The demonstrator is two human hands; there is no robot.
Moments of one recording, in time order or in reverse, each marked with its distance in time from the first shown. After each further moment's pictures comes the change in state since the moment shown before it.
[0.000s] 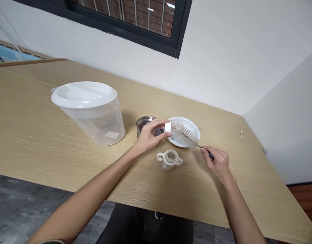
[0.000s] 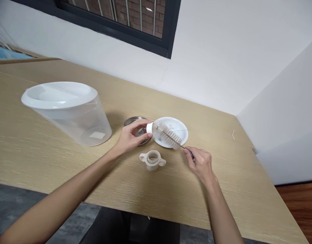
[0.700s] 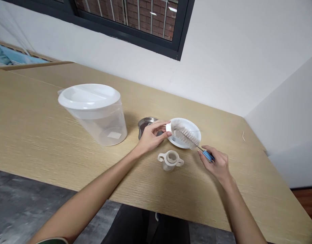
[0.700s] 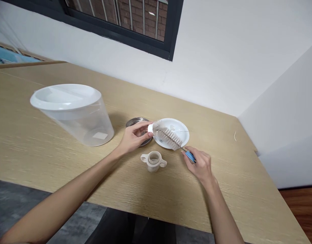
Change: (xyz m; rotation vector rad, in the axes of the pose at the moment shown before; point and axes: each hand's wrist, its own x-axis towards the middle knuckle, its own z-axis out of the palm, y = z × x) left_hand 0.000 0.002 0.007 -0.213 0.039 -0.124; right_hand 0.001 -0.004 0.007 0.014 0.126 -0.055
